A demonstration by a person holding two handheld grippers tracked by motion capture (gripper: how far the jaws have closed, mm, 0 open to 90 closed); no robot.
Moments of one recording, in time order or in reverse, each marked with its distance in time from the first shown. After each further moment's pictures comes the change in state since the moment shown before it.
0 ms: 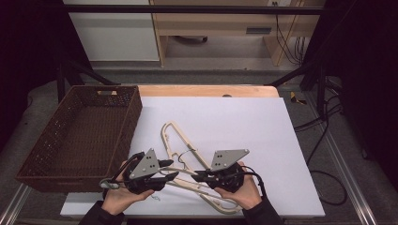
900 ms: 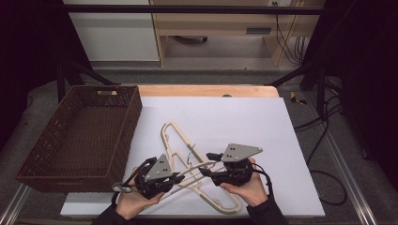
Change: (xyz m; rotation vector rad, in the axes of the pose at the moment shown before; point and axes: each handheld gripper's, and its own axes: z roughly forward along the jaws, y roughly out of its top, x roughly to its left) left arm -0.014 -0.001 0.021 0.044 -0.051 -0.101; right arm -0.016 -0.011 -0.015 -0.086 -0.207 0.086
